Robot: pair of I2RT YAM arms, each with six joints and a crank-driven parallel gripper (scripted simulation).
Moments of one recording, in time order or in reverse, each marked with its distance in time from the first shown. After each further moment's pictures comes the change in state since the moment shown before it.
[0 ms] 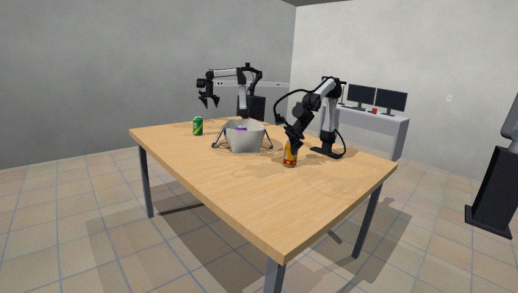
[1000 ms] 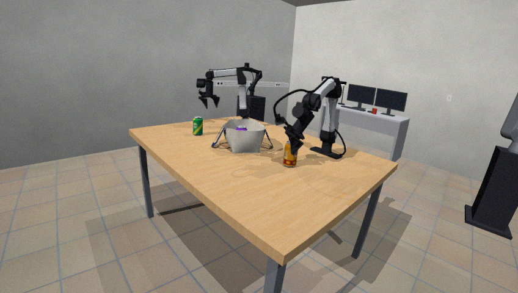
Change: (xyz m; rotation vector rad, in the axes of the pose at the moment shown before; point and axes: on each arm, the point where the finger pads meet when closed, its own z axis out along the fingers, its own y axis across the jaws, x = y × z) left arm 0.000 0.000 0.000 0.000 0.000 0.000; right arm 0.000 0.000 0.000 0.000 0.000 0.000
